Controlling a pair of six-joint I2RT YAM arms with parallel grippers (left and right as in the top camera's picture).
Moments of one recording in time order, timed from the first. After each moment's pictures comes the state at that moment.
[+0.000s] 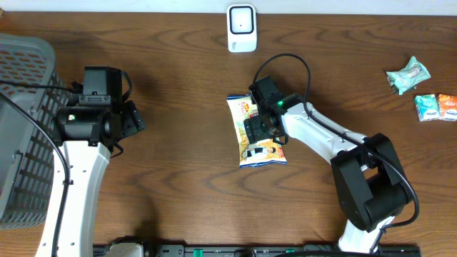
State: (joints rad) left arm -0.01 1.31 1.26 -1.15 -0.32 -0.43; right arm 0.52 1.92 1.23 -0.65 0.00 0.27
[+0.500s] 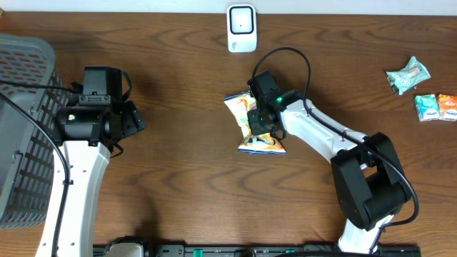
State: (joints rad) left arm -0.01 1.31 1.26 -1.15 -0.32 -0.43; right arm 0.51 1.93 1.29 -0.63 0.02 0.29
